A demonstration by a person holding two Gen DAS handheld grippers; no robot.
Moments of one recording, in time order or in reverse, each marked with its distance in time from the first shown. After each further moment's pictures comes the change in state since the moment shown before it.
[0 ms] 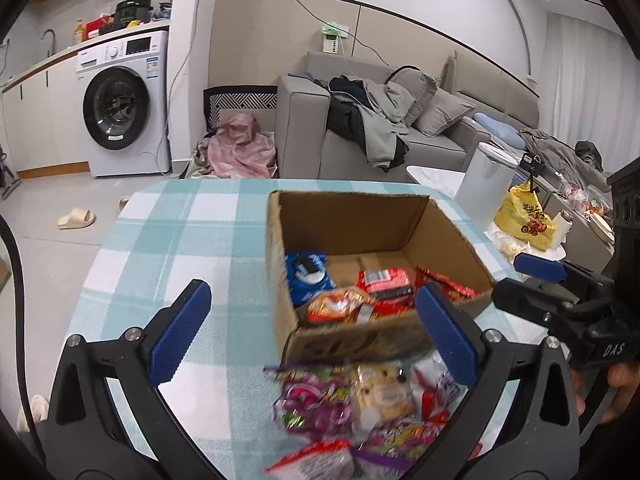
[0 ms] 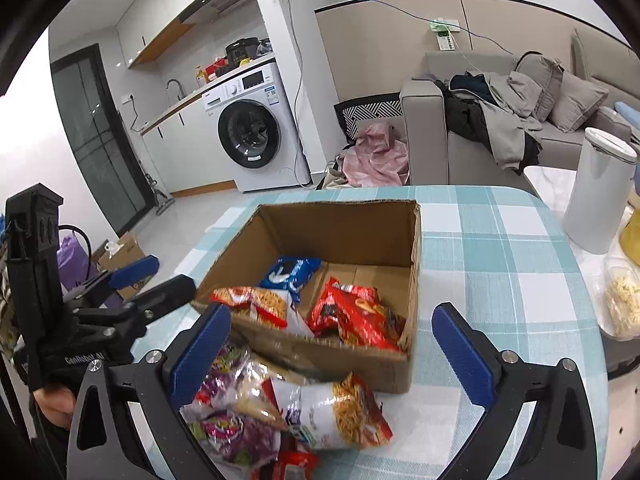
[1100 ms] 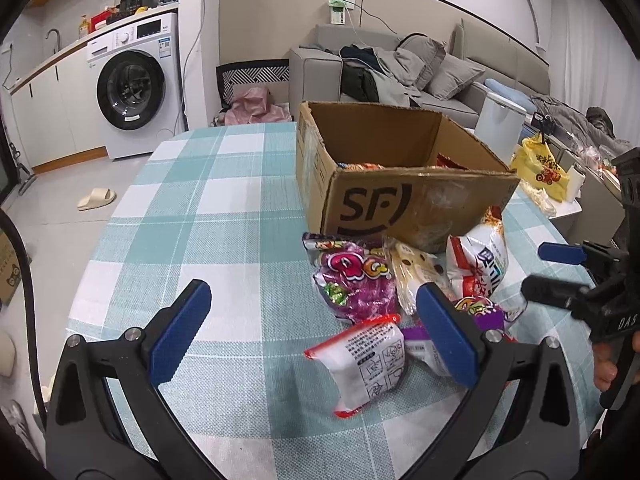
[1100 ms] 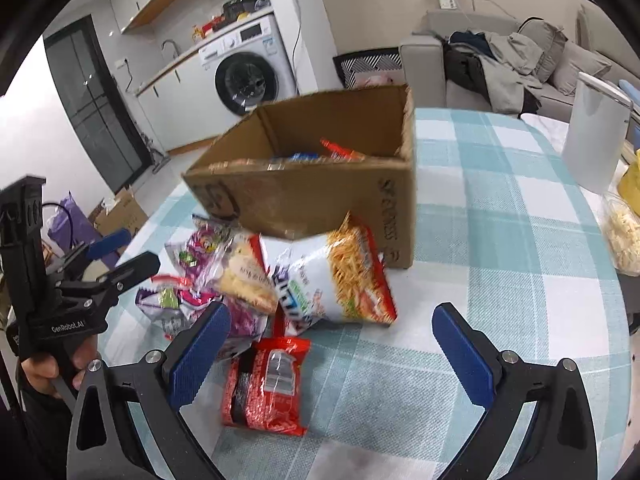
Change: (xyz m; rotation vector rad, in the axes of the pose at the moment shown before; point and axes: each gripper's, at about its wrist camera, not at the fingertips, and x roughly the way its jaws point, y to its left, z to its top) left arm -0.026 0.009 -0.090 0.042 0.101 0.070; right arm 0.002 0.000 -0.089 -0.011 0.182 -0.011
